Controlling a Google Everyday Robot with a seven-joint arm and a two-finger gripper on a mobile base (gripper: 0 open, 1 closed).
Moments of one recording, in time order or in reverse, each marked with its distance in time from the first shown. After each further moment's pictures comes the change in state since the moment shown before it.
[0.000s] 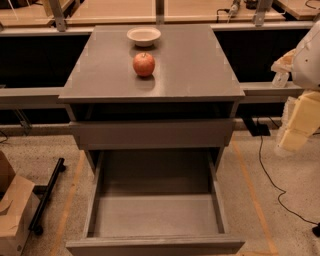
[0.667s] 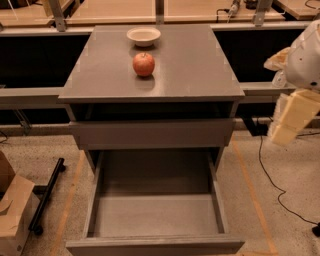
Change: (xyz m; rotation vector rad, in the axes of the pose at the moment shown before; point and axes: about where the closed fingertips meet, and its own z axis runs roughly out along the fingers) arm -0.011 -0.011 0.009 0.013 -0.065 -0.016
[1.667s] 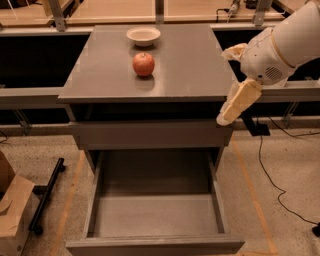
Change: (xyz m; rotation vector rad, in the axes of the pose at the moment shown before) arm -0.070 -0.067 0.064 0.030 -0.352 -0.062
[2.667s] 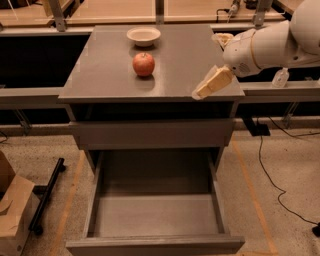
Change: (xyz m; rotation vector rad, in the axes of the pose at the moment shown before) arm -0.022 -0.089 0.052 0.198 -0.275 0.044
